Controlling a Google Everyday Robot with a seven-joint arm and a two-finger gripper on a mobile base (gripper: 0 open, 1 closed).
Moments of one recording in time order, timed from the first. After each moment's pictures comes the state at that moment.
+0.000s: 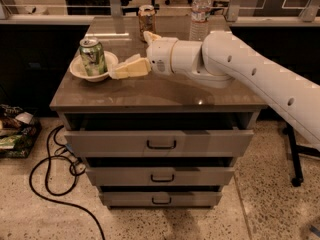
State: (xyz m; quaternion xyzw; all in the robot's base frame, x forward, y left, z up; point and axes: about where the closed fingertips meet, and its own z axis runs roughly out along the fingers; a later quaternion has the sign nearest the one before) arm 0.673 0.077 0.914 -0.43 0.62 0.32 0.57
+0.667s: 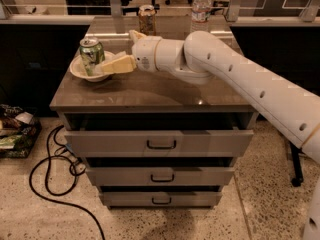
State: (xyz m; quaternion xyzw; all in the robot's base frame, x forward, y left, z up) arm 0.697 0.117 0.909 -0.43 0.61 0.34 0.58
